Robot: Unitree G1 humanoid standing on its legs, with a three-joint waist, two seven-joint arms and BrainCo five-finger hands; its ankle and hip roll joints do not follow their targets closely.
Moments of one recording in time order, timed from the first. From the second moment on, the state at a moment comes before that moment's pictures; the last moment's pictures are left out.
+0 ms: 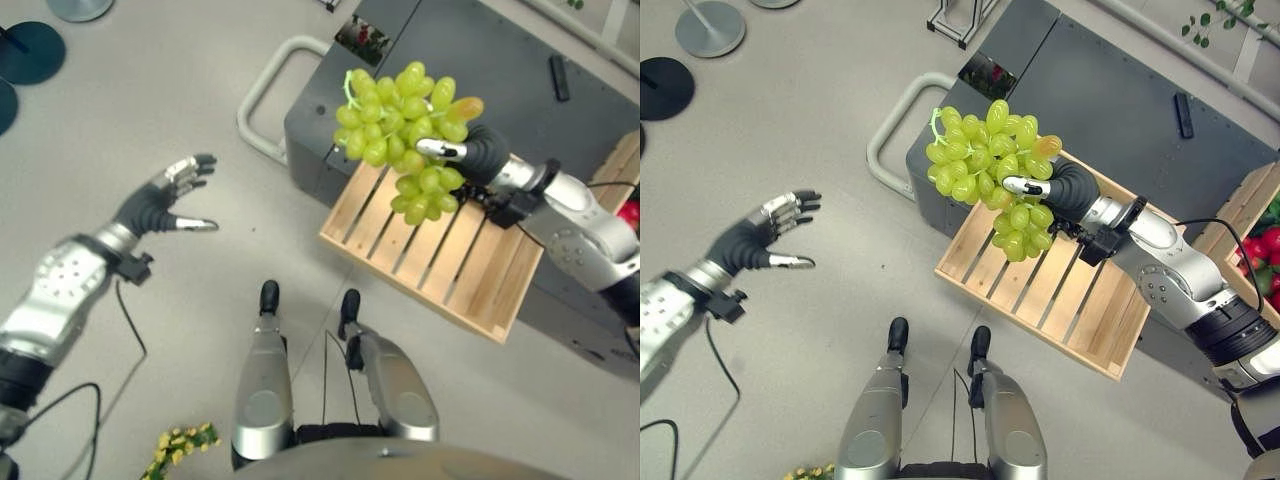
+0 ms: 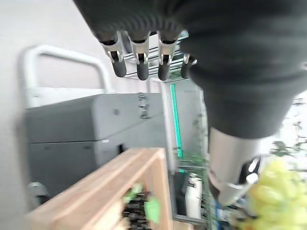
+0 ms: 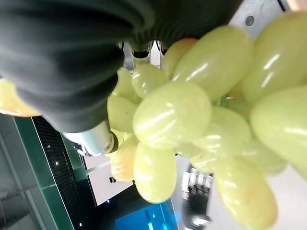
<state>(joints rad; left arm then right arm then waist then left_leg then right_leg) -0.29 1.23 -0.24 0.05 -0.78 -0.28 -0.31 -0.69 -1.03 0.54 -0.01 1.16 -0.13 0.43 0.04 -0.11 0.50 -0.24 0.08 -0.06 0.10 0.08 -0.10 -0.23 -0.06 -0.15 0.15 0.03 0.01</state>
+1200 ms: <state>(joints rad) -1.11 1.20 -1.11 0.04 -0.92 -0.23 -0.37 -0.90 -0.96 0.87 0.01 1.15 -0.13 0.41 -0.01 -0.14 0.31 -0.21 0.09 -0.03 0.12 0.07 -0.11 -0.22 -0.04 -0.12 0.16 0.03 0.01</state>
